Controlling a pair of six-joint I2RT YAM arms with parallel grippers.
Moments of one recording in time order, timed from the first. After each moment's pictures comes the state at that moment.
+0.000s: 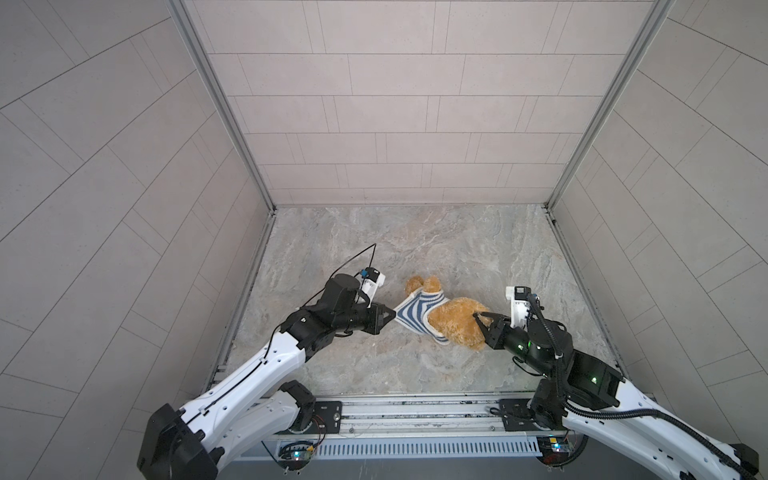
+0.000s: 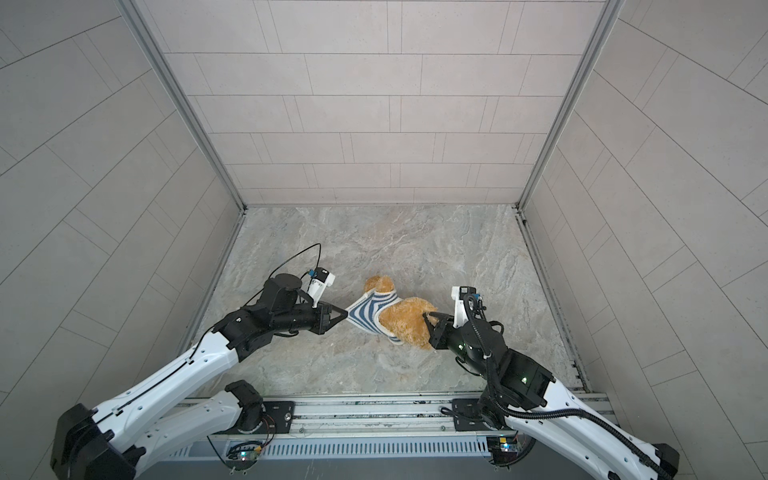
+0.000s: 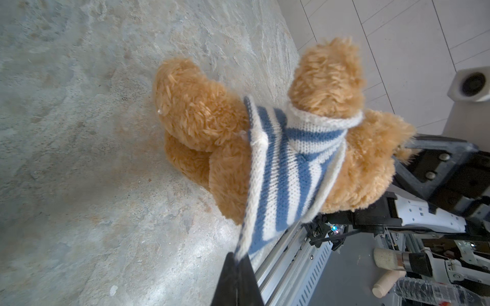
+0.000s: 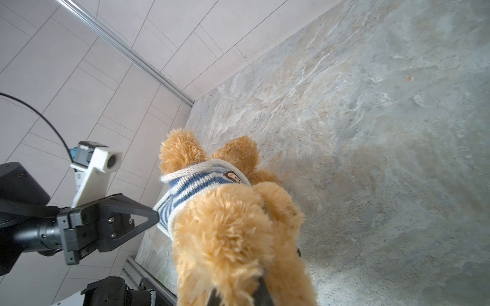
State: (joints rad) left arm -0.62 0.93 0.68 -0.42 0.44 -0.49; right arm 0.85 0.43 0.47 -0.43 0.23 0.89
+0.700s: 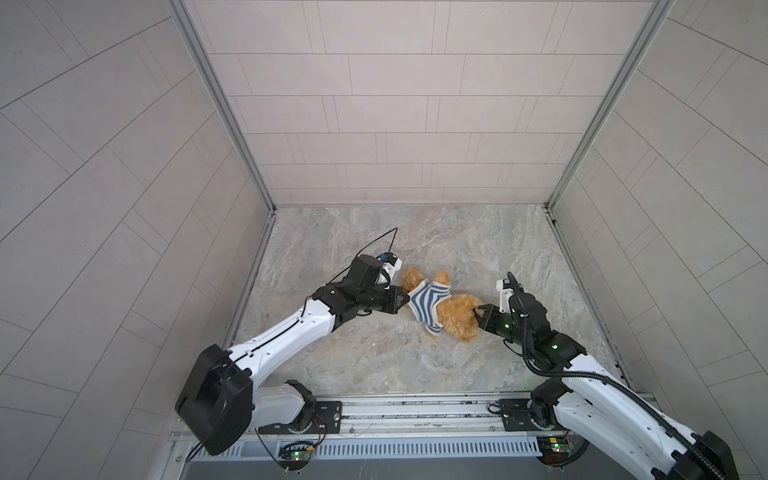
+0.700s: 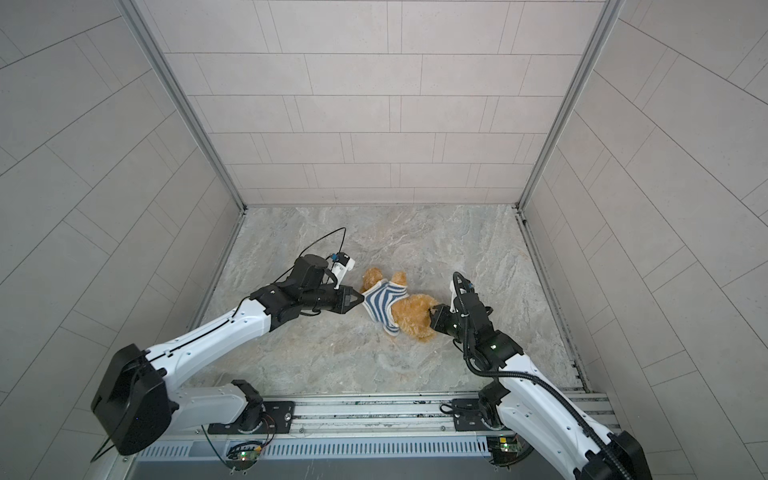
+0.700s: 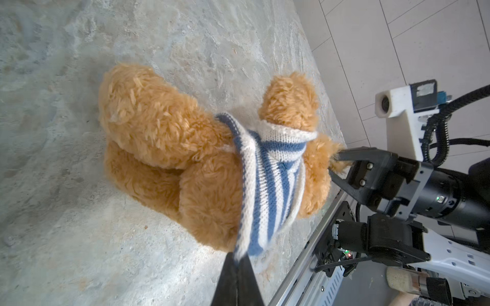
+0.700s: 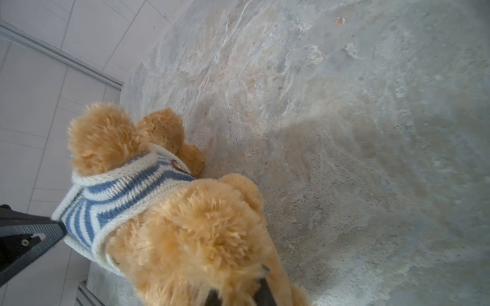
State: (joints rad) left arm -0.63 1.30 0.85 -0.29 0.41 -0.48; right arm 0.43 0.75 0.37 -0.24 -0.12 0.78
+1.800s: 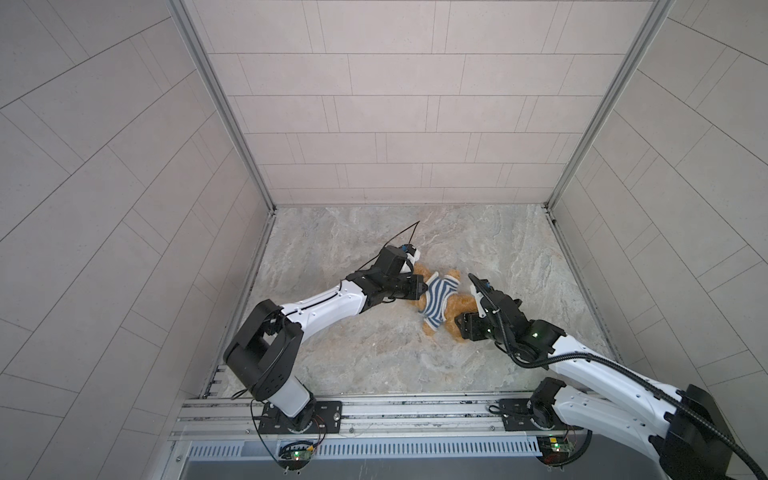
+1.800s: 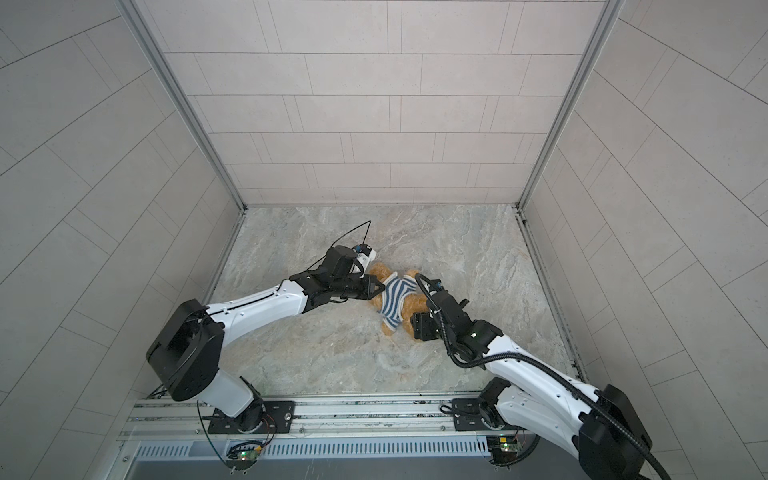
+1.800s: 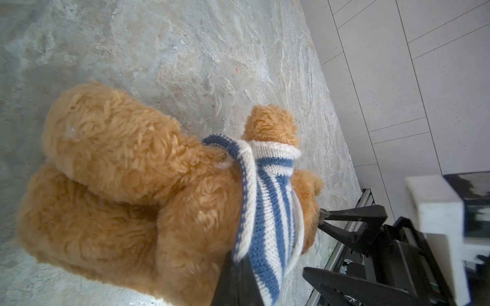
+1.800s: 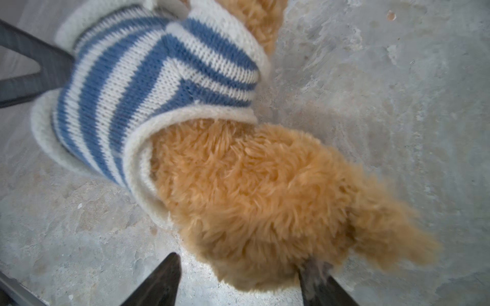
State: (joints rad) left arm -0.69 1.58 1.00 -0.13 0.36 -0.56; right arm 0.66 0.98 0.52 -0.38 0.08 0.53
